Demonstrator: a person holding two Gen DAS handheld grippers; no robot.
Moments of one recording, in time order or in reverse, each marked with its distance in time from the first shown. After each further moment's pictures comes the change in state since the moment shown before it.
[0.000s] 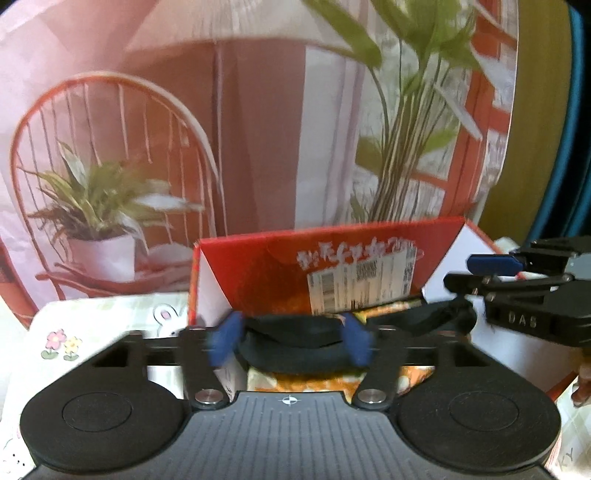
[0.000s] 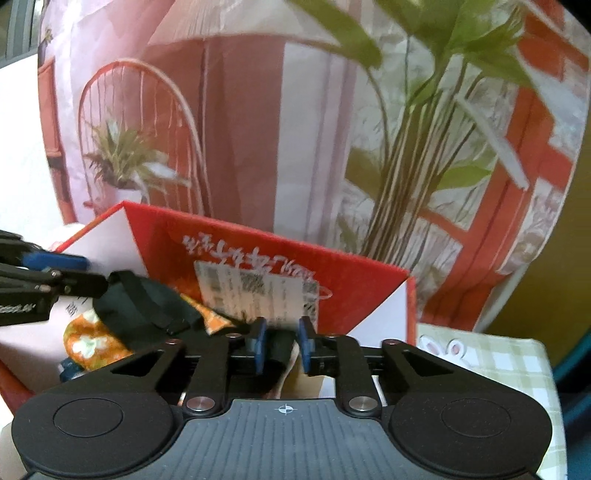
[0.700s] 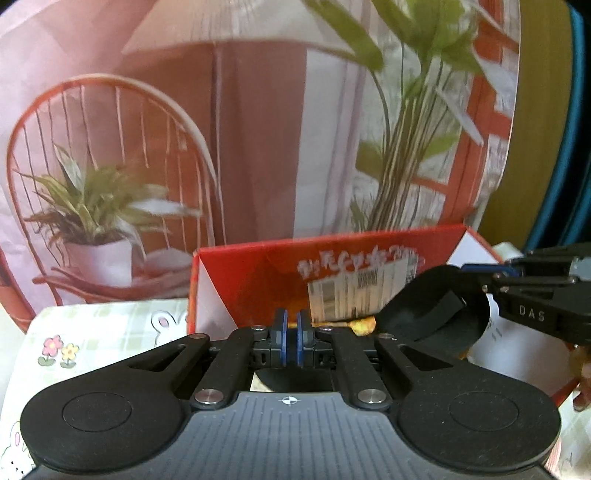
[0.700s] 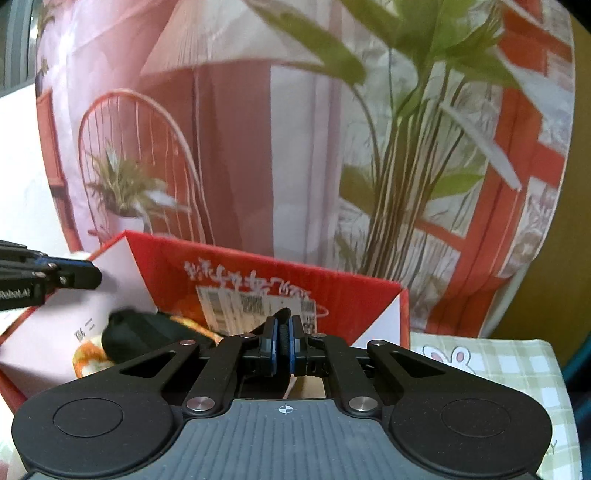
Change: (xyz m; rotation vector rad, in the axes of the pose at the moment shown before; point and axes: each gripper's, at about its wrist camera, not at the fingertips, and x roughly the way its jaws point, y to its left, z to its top) left arm 0.013 0.002 0.003 0.000 0.024 -0.021; right arm -0.002 -0.009 0.001 0.056 -0.040 0.039
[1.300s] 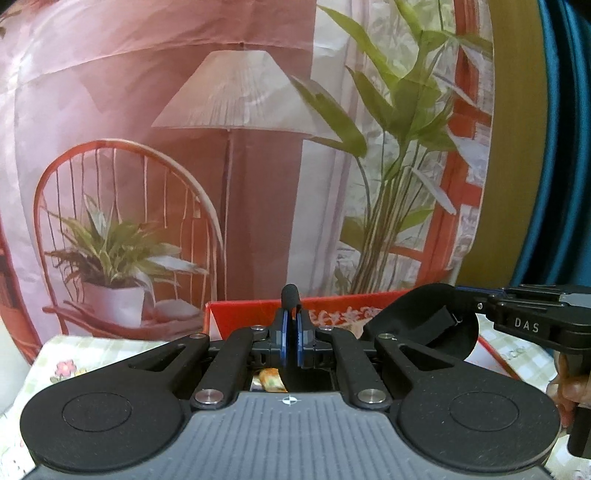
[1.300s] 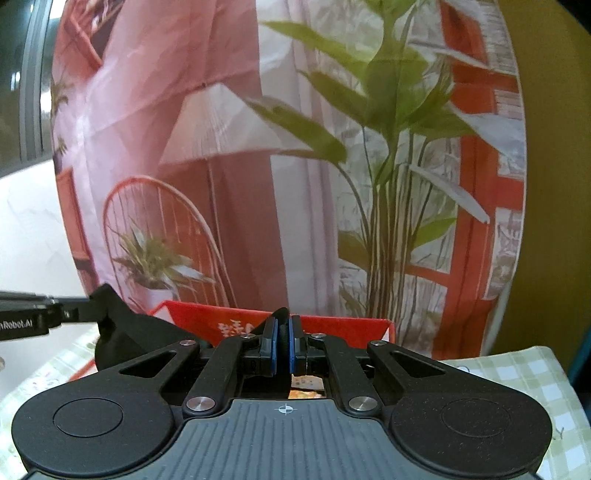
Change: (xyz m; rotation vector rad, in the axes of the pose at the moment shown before) left arm -0.070 -0.008 -0.001 -0.035 -0.225 -0.003; right arm -0.073 -0.007 -0.009 0.098 -0.229 0.043
